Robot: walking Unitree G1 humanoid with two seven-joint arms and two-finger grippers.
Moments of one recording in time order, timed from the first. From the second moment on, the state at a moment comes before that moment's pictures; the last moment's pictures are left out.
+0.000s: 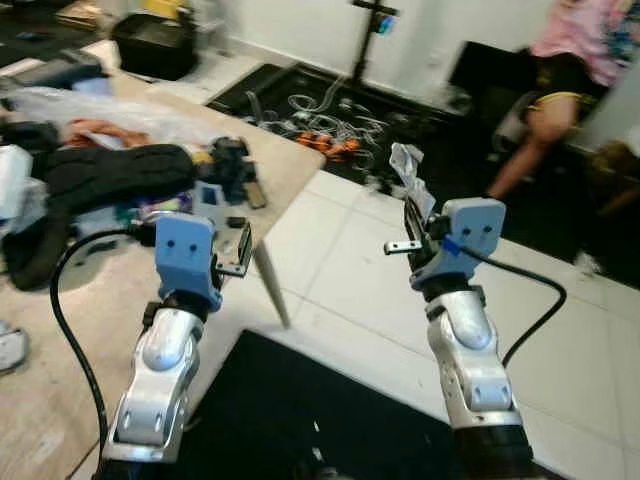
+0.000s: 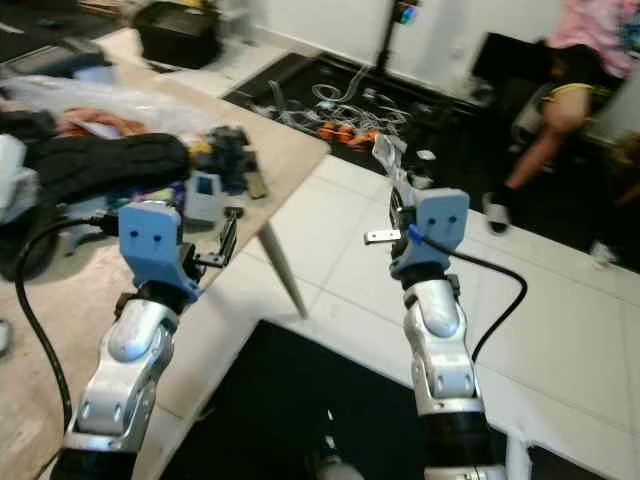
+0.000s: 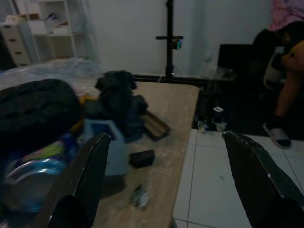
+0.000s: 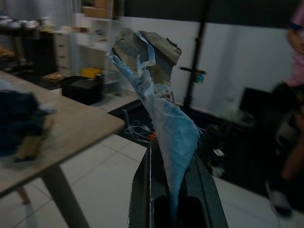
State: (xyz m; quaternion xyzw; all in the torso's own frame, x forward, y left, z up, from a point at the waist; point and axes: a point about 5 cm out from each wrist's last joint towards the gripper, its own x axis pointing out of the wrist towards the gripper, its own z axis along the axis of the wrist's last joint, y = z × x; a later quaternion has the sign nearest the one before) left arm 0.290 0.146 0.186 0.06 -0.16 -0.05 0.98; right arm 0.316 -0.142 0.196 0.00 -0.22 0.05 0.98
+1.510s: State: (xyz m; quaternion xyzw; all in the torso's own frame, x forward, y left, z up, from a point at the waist) left arm 0.287 0.151 0.162 0.06 -0.11 -0.06 0.99; right arm 0.310 -0.167 0.137 0.00 -0.08 0.07 0.99
